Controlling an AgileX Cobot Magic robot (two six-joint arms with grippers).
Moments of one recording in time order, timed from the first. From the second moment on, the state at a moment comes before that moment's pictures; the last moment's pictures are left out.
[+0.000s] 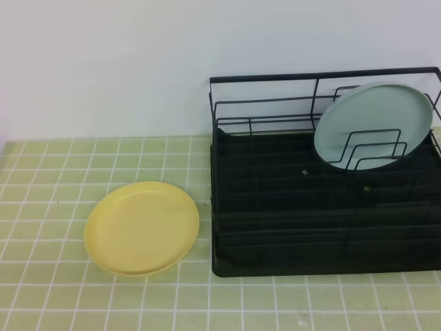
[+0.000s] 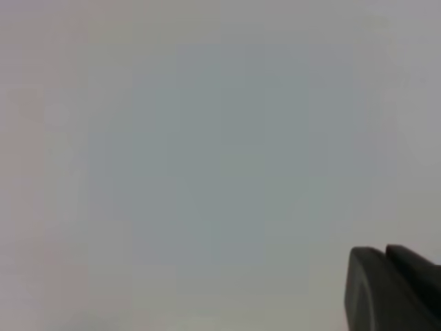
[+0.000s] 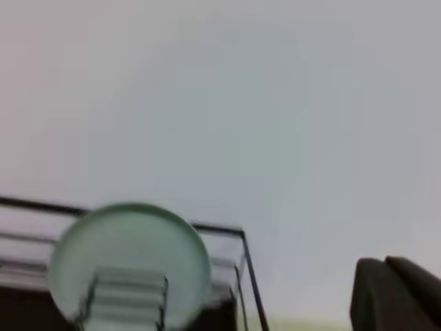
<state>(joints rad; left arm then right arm) -0.02 0.00 -0.17 -0.03 -0.05 -0.07 0.02 0.03 -0.12 -0.28 0.00 0.13</state>
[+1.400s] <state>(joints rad) -0.02 1.39 -1.23 -0.45 0.98 0.30 0.02 0.44 -0.27 -0.14 0.43 0.05</state>
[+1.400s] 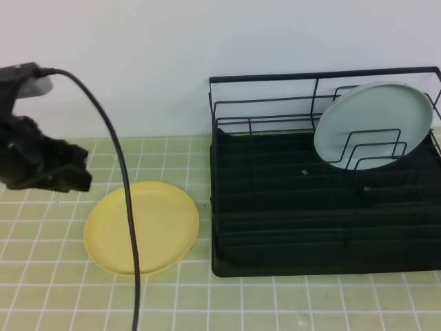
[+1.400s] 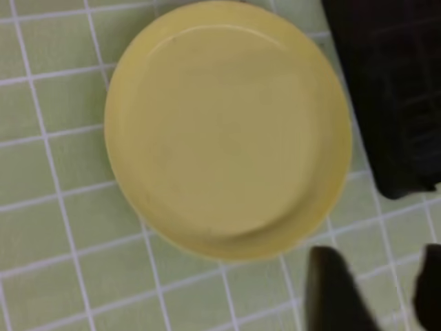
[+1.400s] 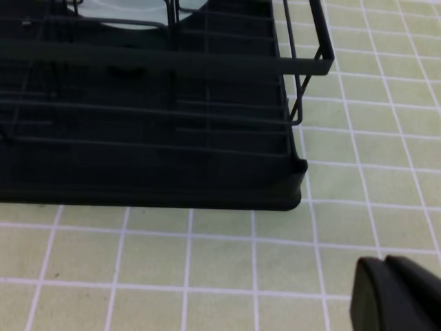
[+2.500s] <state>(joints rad) -0.02 2.03 -1.51 -0.24 0.94 0.30 0.02 0.44 -0.27 -0.11 0.42 0.05</state>
